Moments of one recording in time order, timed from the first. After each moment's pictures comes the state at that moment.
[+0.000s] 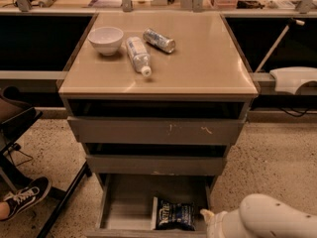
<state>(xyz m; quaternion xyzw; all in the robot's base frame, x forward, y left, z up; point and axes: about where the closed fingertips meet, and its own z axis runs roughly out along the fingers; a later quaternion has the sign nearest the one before) 0.298 -0.115 0.514 -0.54 0.80 0.21 0.16</state>
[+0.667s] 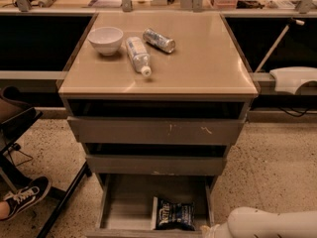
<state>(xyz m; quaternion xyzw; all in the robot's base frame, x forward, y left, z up) 0.278 -0.116 0.412 -0.48 0.84 0.24 0.10</state>
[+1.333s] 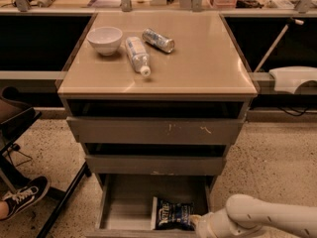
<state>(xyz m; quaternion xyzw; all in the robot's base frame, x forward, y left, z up) 0.324 -0.093 0.376 -0.47 0.80 0.33 0.15</state>
